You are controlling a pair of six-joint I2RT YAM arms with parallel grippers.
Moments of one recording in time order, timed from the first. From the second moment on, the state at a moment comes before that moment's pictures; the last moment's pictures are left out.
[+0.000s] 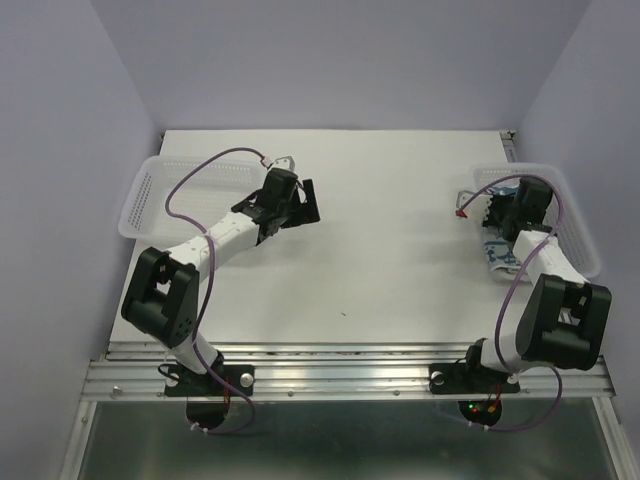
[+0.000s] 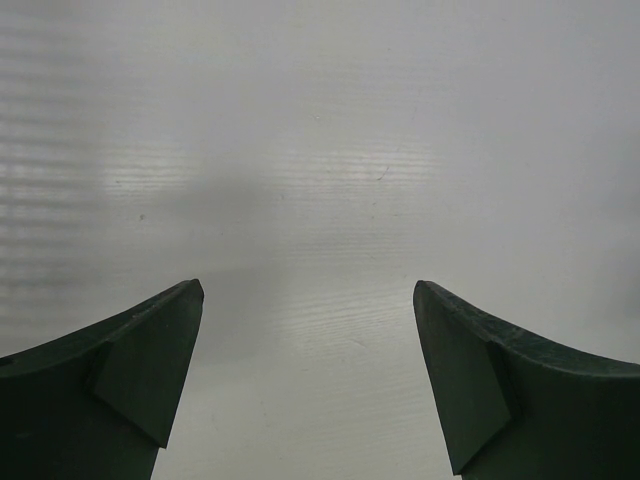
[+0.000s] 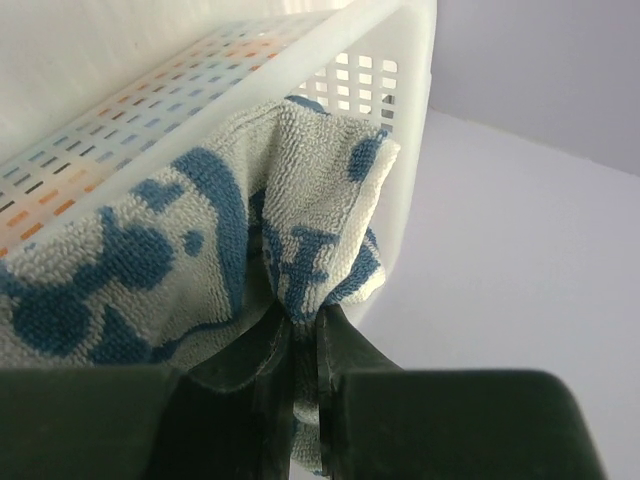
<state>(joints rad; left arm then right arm) -0.52 1.59 1.10 -0.24 -0.13 -0.56 -0.27 1.38 0.85 -0.07 -0.18 -1.65</state>
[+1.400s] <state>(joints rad) -0.50 1.61 1.07 -0.19 -0.04 -0.57 -0.28 1.20 0.91 0.11 -0.28 -1.37</state>
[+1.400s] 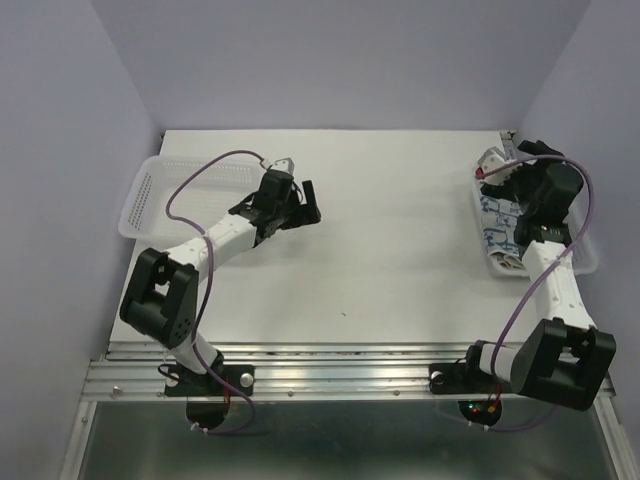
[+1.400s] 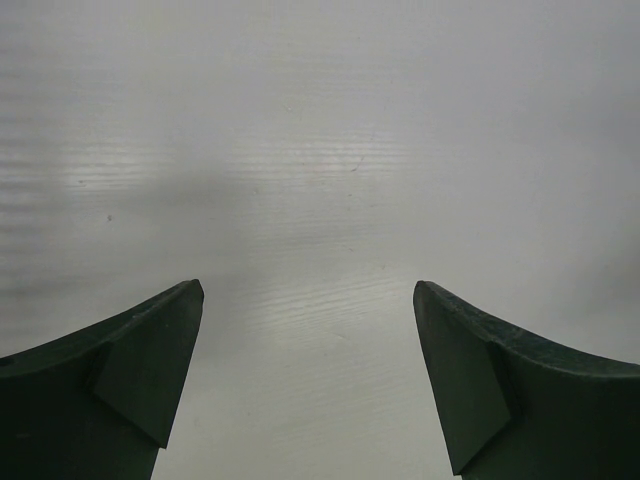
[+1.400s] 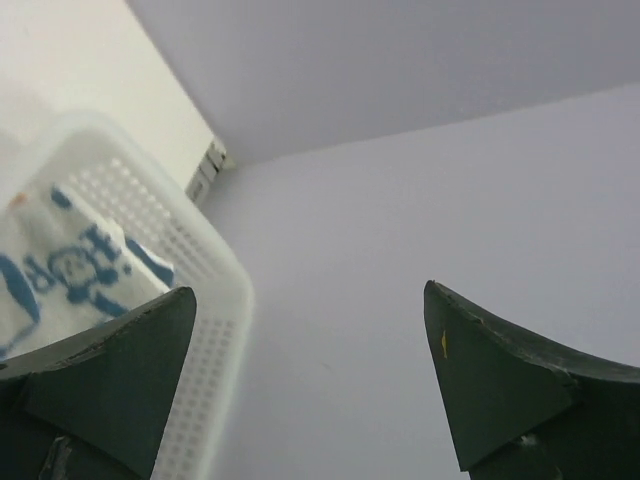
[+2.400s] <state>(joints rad) -0.50 1.36 0.93 -0.09 0.03 -0.54 -0.28 1.07 0.78 -0.32 0.30 0.61</state>
